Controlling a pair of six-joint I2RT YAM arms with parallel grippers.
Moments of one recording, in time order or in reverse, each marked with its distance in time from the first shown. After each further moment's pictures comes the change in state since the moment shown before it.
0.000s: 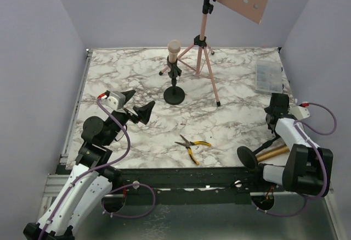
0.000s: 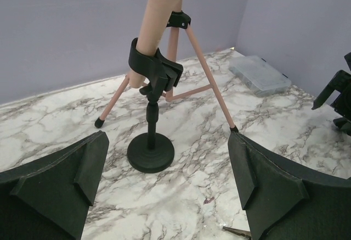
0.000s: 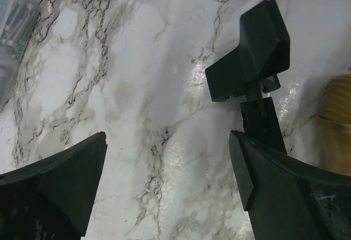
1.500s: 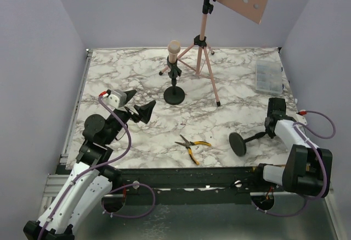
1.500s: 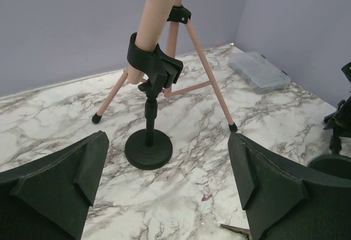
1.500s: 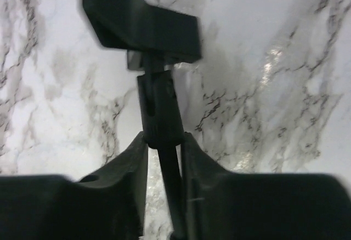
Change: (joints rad) left arm 0.000 0.027 0.006 -0.006 0.002 -0.013; right arm -0.003 0.006 -0.025 -0.167 -0.030 0.100
